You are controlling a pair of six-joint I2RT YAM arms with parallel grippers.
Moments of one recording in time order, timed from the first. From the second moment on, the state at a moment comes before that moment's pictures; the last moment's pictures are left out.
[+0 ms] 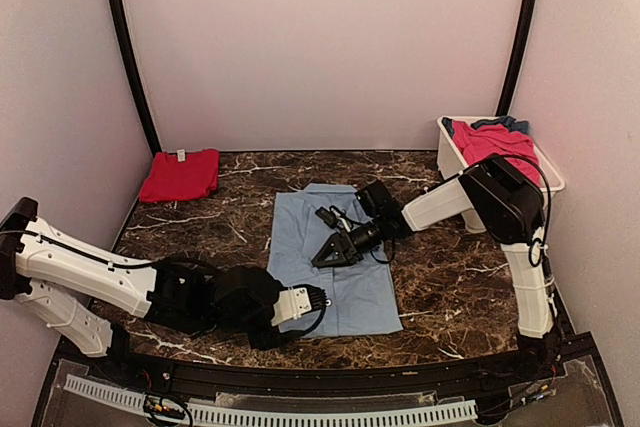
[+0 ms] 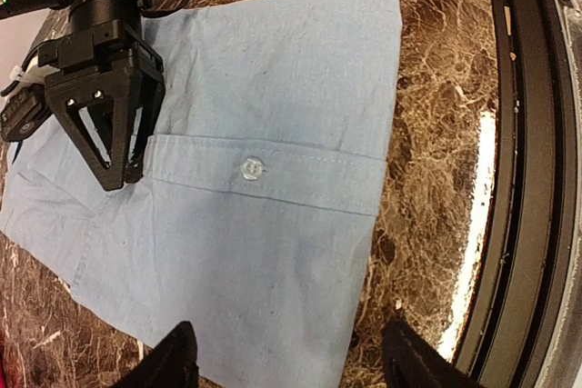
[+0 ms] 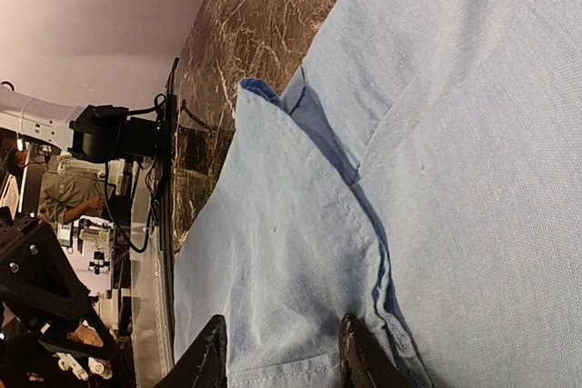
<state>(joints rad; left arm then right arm) -1.35 1.38 0.75 -0.23 -0.30 0.11 0.69 2.23 1.31 0.03 -1.03 0.32</state>
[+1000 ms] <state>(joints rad) -1.45 1.77 0.80 0.07 -0.48 0.52 0.69 2.21 1.30 -0.03 -0.95 0.36</state>
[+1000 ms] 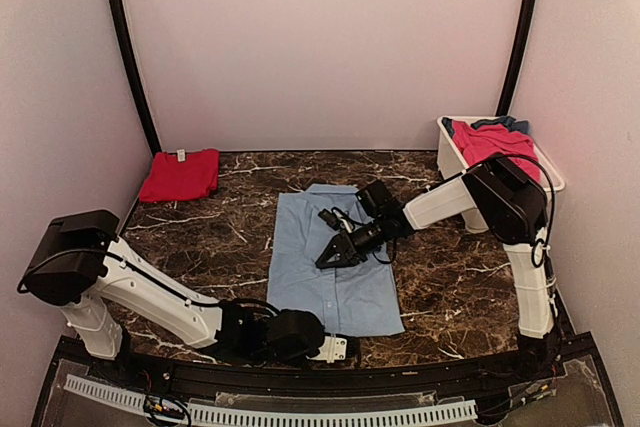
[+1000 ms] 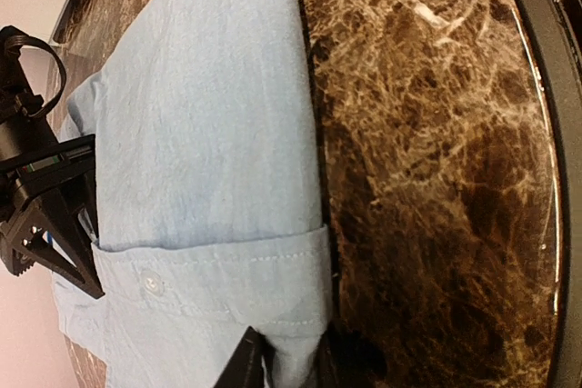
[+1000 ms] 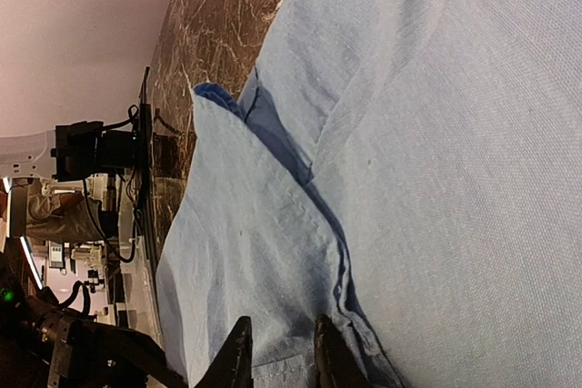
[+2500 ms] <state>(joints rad) -1.62 1.78 0.85 -0.05 -0.61 0.30 0.71 2.21 1.30 -0.04 -0.91 0.35</state>
